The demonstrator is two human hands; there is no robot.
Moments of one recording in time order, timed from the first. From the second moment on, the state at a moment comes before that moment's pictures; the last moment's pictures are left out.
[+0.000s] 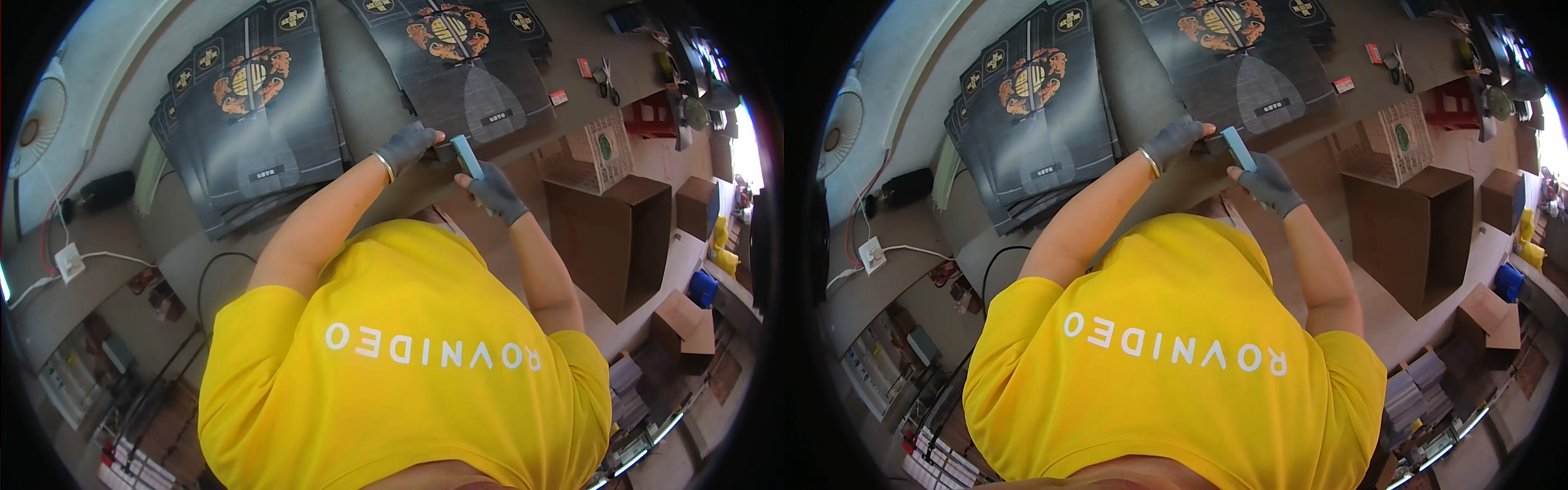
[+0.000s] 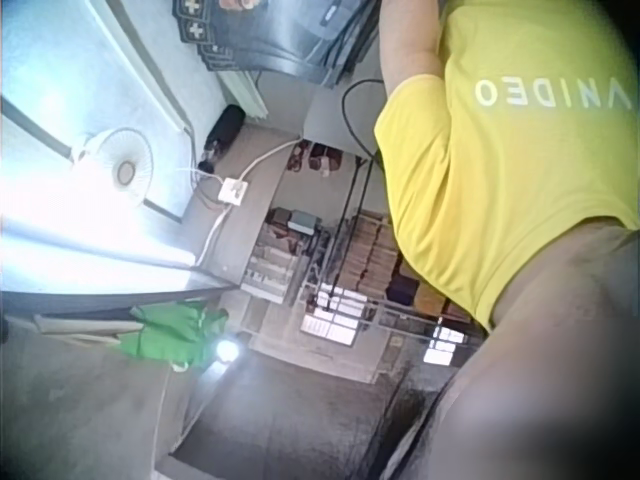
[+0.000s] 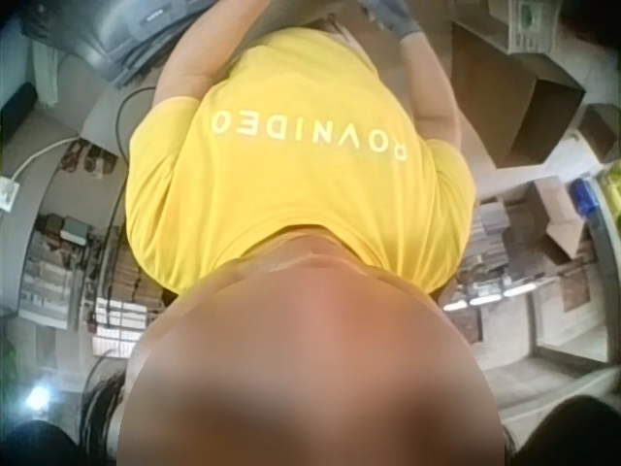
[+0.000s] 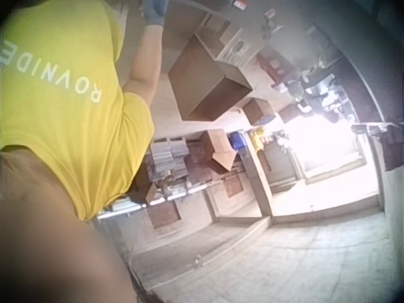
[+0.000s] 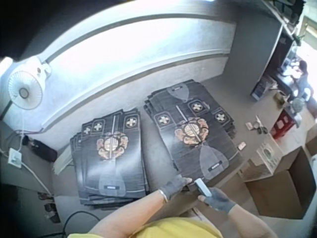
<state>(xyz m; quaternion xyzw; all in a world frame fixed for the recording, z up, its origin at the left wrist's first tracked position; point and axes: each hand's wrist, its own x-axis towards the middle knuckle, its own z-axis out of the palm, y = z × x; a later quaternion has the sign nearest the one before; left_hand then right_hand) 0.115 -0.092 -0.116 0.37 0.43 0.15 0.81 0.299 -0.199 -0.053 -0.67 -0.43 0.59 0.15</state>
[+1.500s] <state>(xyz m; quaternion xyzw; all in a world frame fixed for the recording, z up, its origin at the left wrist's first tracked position) -0.245 -0.119 0.001 0.51 0.78 0.13 0.34 0.274 -0.192 -0.028 -0.57 -0.37 0.70 0.23</state>
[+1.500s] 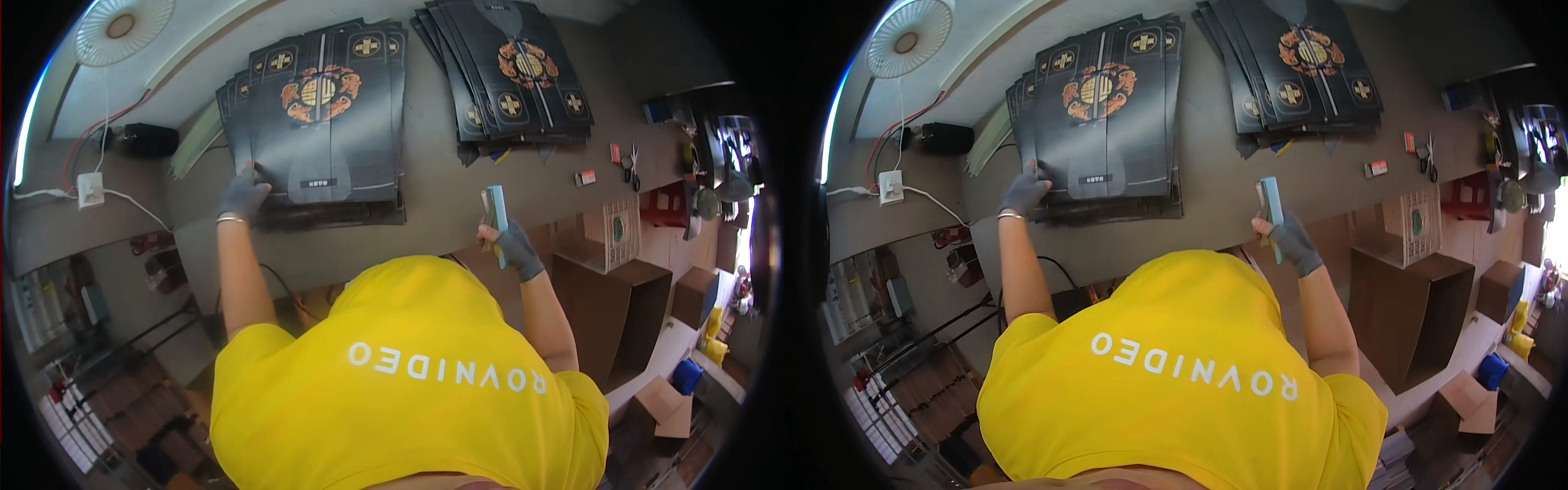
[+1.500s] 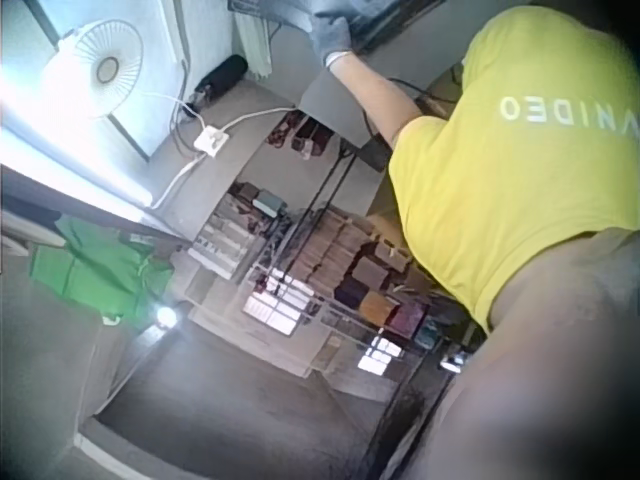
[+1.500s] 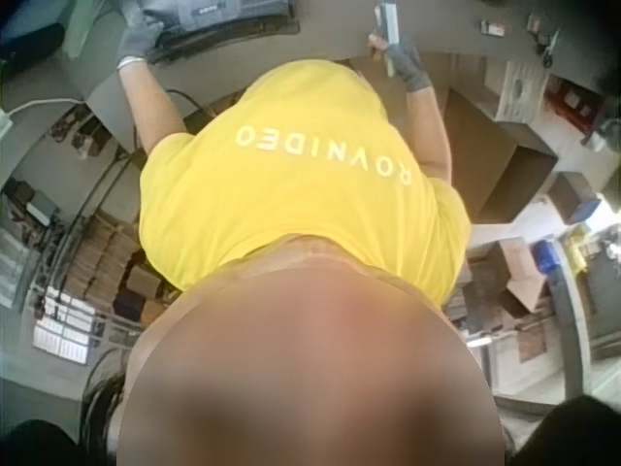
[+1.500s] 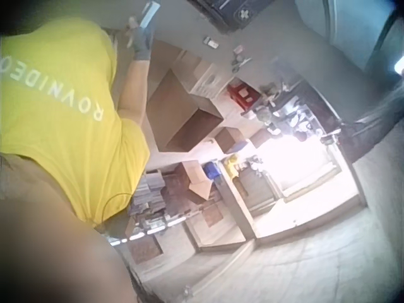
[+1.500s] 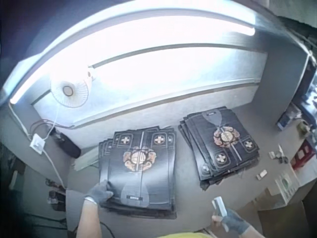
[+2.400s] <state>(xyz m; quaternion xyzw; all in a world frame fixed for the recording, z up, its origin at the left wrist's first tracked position) 0.166 0.022 -0.037 0.55 0.75 0.21 0.29 0.322 -0.263 -0.049 -0.59 -0.27 0.64 0.40</state>
